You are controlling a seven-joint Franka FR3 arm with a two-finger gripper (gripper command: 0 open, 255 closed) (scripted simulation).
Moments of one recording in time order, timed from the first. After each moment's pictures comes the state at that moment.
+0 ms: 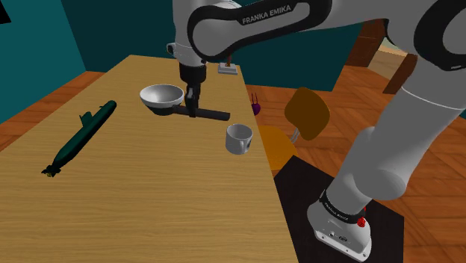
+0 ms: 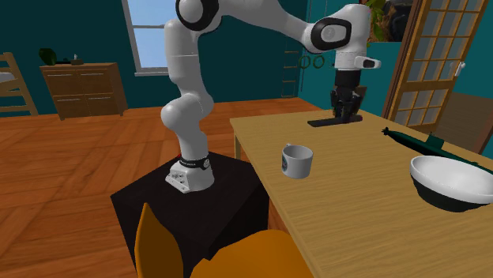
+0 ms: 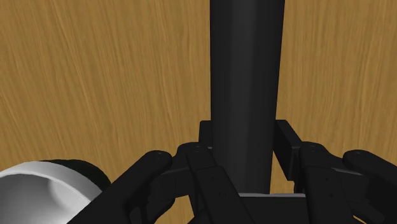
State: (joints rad) arm 0.15 -0.02 0.24 -1.97 -0.08 1.98 -0.26
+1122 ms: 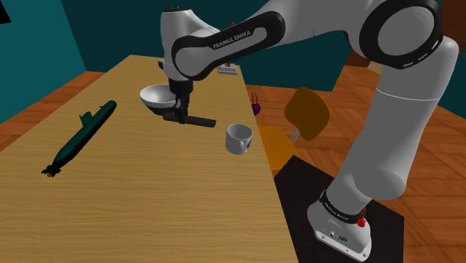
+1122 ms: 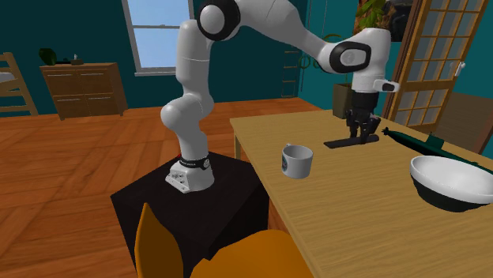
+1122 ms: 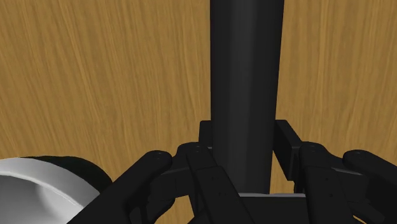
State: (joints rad) arm 0.14 0.20 0.22 -1.85 -0.13 2.08 -0.26
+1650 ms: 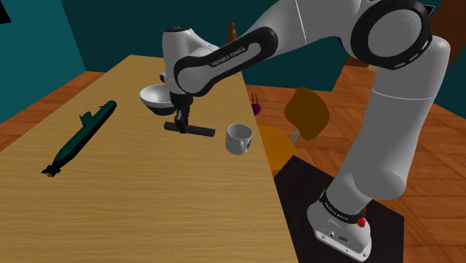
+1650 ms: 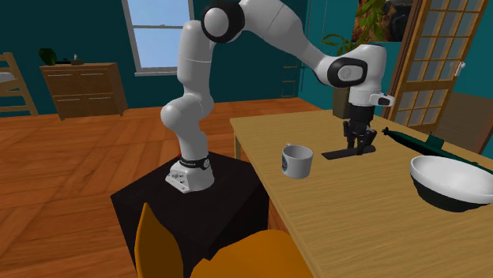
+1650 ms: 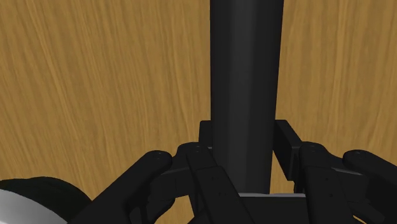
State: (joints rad) arm 0.14 0.24 0.22 -1.91 -0.15 2.18 -0.25
